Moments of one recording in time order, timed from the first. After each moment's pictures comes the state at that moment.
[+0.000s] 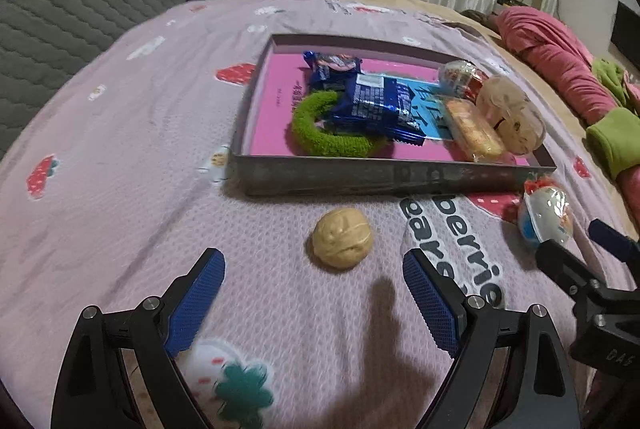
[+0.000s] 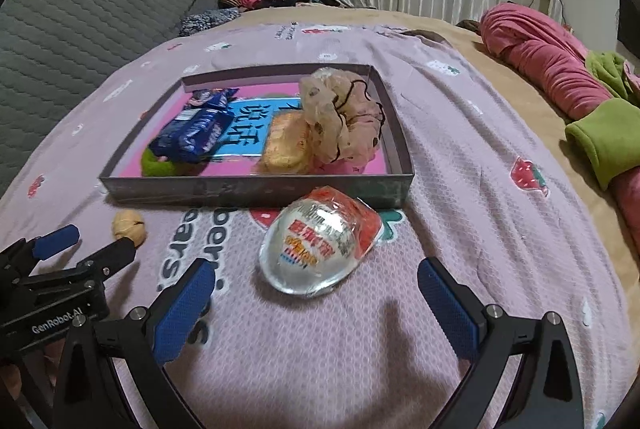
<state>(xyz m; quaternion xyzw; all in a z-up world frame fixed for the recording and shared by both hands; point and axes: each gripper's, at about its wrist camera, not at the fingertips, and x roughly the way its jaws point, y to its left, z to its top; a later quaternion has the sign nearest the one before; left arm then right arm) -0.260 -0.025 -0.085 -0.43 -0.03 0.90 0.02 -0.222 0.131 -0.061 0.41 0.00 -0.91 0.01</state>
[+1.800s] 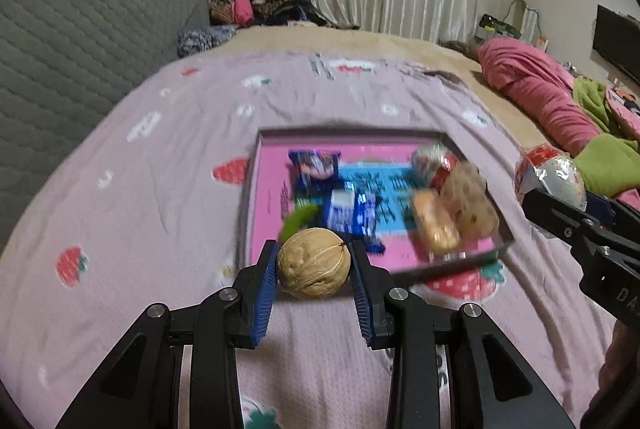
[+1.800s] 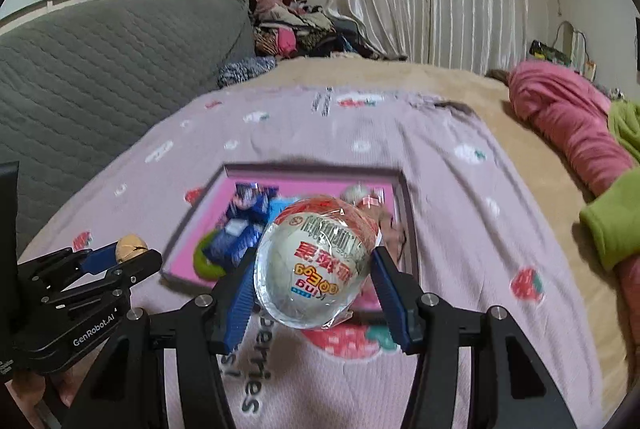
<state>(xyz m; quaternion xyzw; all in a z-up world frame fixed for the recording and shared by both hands) -0.272 -0.020 0.011 -0.37 -0.01 0.93 0.03 -0.244 0.124 0.041 0.33 0.00 -0.94 0.07</state>
